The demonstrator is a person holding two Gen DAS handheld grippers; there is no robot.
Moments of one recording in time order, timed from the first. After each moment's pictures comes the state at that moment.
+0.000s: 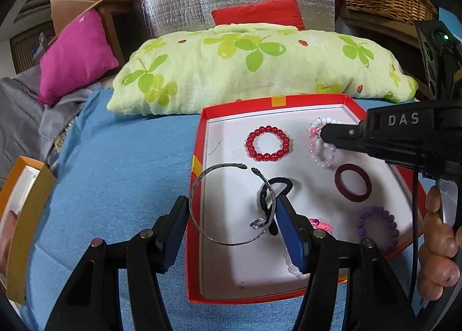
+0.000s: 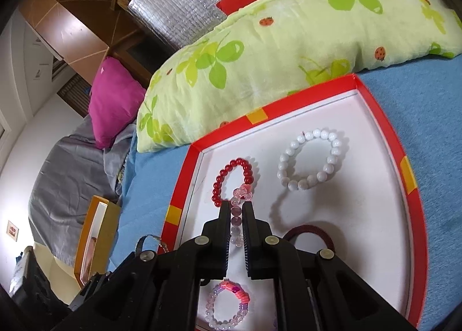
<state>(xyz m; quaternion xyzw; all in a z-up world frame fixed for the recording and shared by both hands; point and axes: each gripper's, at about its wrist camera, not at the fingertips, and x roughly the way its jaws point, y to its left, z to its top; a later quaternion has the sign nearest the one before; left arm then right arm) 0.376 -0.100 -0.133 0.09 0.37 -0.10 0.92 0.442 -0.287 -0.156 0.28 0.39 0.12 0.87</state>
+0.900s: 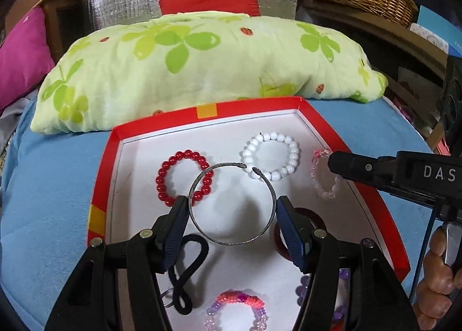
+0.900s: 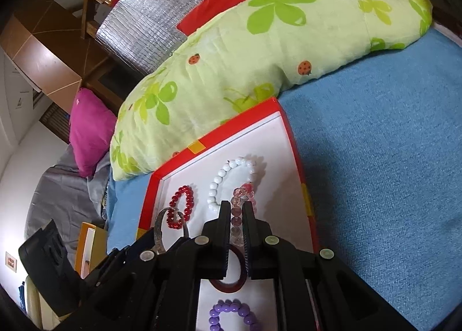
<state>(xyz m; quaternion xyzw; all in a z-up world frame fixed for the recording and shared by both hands) 0.433 -0.169 -0.151 0.08 0.40 -0.21 0.89 0.433 -0.361 -0.164 0.32 0.39 0.06 0.86</state>
